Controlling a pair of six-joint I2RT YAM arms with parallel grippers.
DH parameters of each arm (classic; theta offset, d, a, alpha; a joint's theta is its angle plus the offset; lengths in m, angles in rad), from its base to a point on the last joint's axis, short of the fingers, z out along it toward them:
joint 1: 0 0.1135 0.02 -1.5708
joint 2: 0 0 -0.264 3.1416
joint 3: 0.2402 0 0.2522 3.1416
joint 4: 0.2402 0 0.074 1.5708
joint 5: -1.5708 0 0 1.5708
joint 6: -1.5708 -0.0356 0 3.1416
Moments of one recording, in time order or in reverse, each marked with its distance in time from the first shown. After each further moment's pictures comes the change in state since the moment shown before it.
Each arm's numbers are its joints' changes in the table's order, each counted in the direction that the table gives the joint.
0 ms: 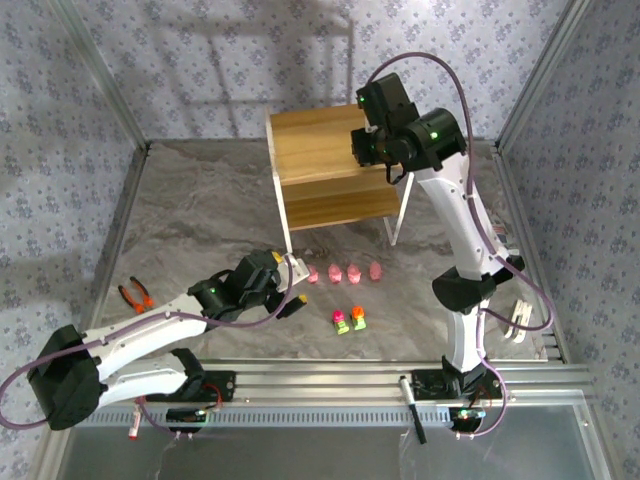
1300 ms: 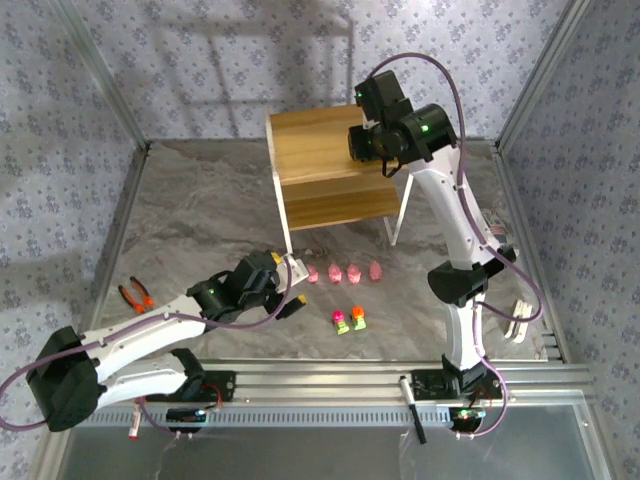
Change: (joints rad) left arm 0.000 -0.012 -0.009 0.000 0.000 0.000; right arm -0.037 0.062 0.013 -0.032 0.043 0.000
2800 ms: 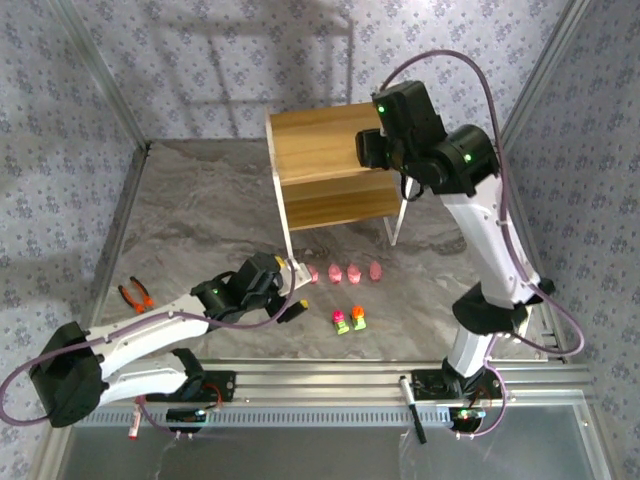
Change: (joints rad) left arm -0.018 0.034 0.000 0.007 -0.030 0.003; right arm 0.129 -0.271 -0.154 -0.029 -0.177 -0.004
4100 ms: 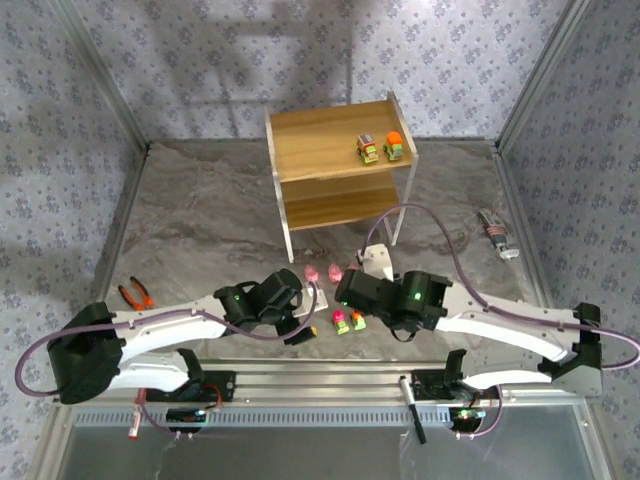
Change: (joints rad) left arm -0.150 0.129 0.010 0.023 -0.061 0.010; right arm 0.562 -0.555 -1.411 -0.330 -0.154 -0.621
